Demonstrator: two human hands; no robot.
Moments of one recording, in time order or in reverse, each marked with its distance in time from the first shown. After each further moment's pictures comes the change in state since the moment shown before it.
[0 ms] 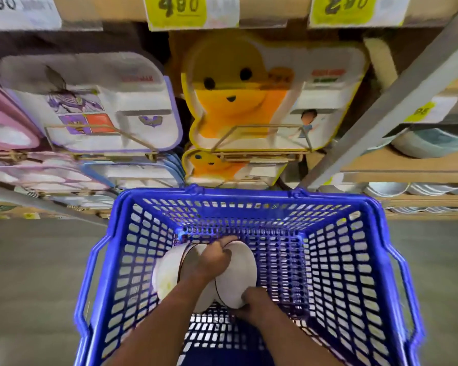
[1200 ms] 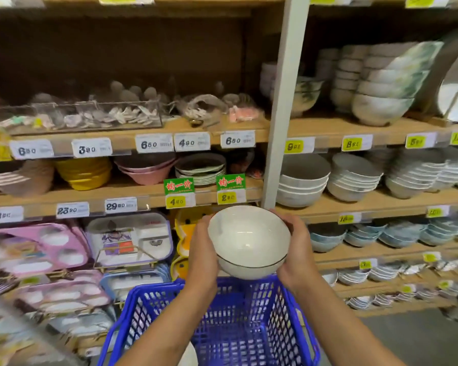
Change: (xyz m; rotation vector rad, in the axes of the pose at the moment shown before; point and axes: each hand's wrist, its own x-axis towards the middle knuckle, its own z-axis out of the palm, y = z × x) left_hand -0.299 0.276 -0.110 -1.046 0.447 0.578; right_hand -0.412 -0.123 -0.157 0.711 -0.264 -1.101
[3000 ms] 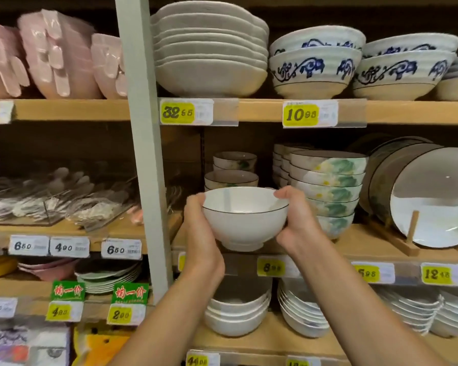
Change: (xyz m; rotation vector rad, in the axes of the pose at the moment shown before) left_hand 0.097 0.108 0.329 -0.370 0.119 0.305; right_hand 0.190 -0.323 -0.036 -0.019 -0.272 -0.065
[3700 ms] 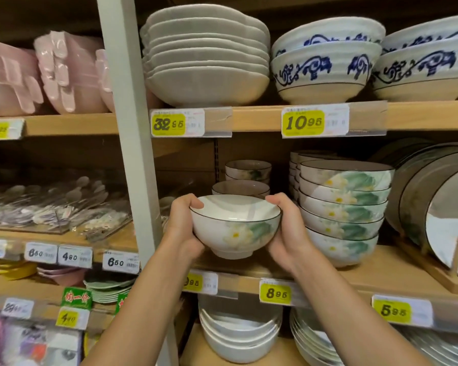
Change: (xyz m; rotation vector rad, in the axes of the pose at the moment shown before) left_hand 0.057 0.022 0.007 -0.001 0.014 -0.262; right_hand 0.066 0.015 -0.009 -0.024 -0.412 -0.001
